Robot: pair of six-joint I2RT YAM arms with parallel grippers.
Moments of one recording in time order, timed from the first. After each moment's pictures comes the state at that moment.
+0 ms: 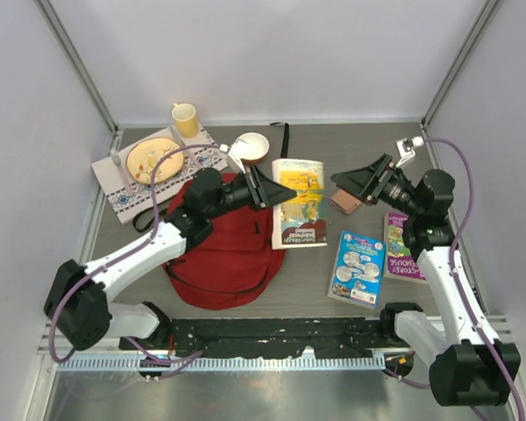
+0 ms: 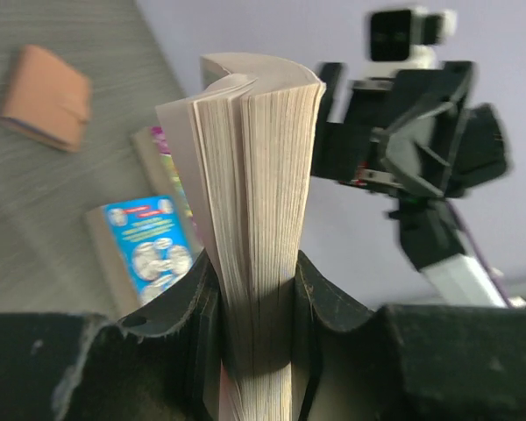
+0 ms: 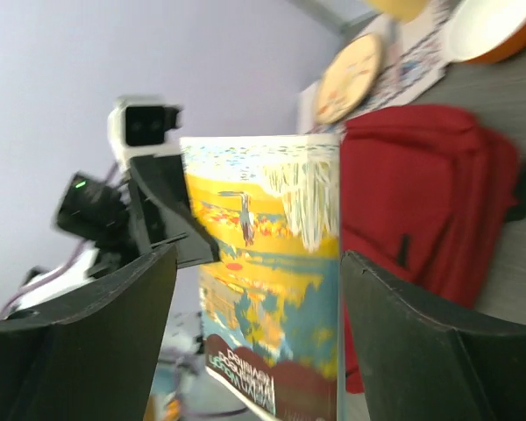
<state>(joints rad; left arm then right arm) -0.69 1.35 0.91 0.46 0.46 -1.03 0.00 0.93 0.68 0.34 -0.93 1.11</state>
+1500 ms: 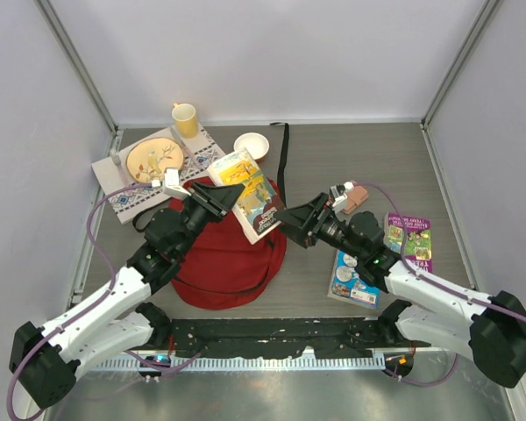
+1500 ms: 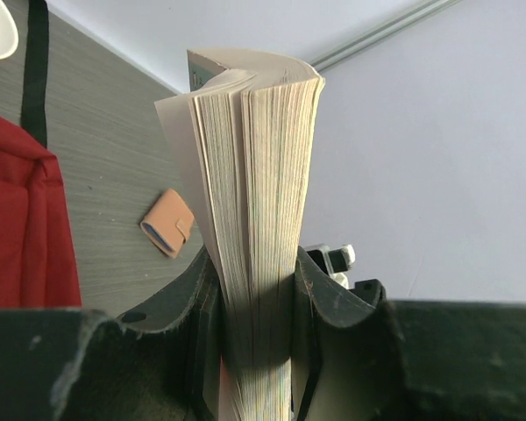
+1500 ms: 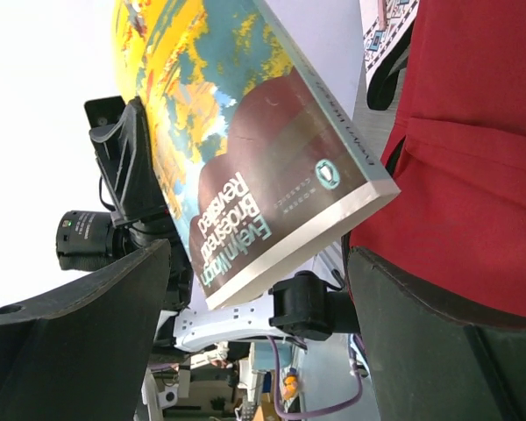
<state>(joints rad) -0.68 0.86 0.60 0.35 -0.17 -1.04 0.68 0.98 0.43 0.55 -0.28 1.38</state>
